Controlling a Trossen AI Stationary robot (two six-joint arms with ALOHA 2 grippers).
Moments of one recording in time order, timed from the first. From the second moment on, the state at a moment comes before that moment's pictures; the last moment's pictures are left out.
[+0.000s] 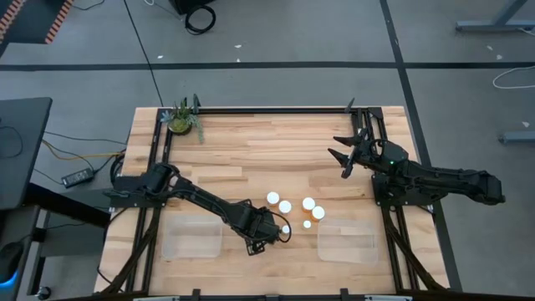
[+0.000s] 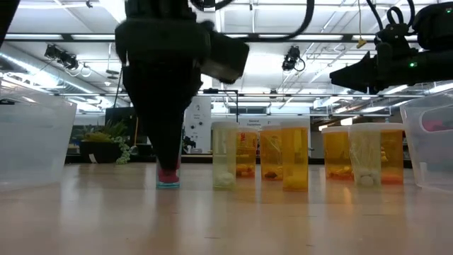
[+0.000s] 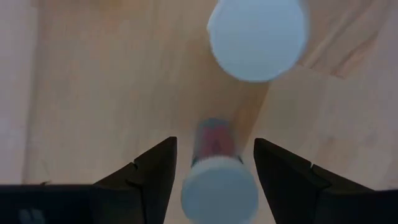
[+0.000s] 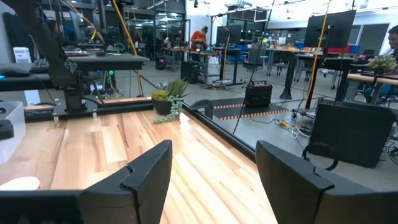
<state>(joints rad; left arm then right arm) -0.38 2.11 1.58 -0.91 -0.10 -0.66 -0.34 0.35 0.01 0.39 0.13 -0.05</state>
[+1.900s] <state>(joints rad) -0.55 2.12 1.88 -1.44 -0.03 -0.90 -0.34 0.35 0.01 0.39 0.13 -0.05</state>
